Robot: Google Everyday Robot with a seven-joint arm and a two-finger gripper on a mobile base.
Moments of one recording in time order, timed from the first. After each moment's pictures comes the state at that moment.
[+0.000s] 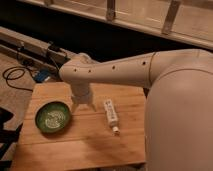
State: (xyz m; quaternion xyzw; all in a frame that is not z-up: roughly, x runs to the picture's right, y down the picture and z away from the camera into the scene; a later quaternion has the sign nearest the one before) arm -0.104 0.101 0.703 -0.26 0.23 0.64 0.68
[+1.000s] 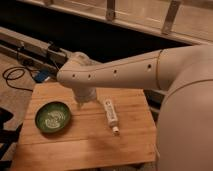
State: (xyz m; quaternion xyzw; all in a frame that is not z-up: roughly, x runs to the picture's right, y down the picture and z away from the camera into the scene) arm -0.069 0.076 0.686 -0.19 0.21 0.61 0.75
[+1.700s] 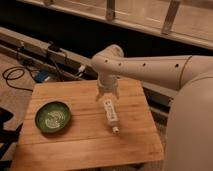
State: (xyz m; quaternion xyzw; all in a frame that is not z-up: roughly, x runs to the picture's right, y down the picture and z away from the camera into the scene) arm 0.011 0.045 0.739 -0.24 0.20 0.63 0.71
